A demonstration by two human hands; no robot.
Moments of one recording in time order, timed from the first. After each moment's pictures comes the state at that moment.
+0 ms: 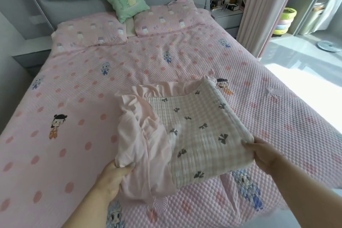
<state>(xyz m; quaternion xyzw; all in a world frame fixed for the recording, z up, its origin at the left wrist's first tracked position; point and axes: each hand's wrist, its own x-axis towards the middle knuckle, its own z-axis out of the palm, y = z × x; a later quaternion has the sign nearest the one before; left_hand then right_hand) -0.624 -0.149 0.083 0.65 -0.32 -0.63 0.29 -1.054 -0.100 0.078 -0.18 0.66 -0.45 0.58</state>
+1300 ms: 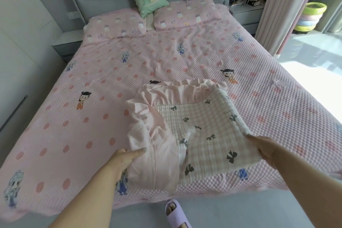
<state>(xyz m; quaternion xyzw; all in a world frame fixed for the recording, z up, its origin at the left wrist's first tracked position) -0.648 -0.026 0.099 0.70 -0.33 -0.58 0.24 -1.092 -0.007 0.069 -0.24 0.71 -0.33 0.57</state>
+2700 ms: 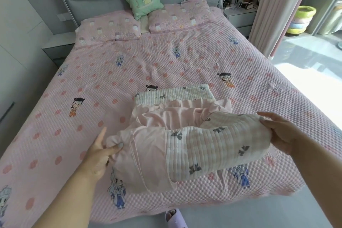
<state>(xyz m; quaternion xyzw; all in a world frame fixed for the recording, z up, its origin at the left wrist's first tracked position) -0.617 -0.058 0.155 0.61 -0.32 -0.59 0.42 -1.111 -0.037 0.141 -0.20 0.61 -0.49 0.59</state>
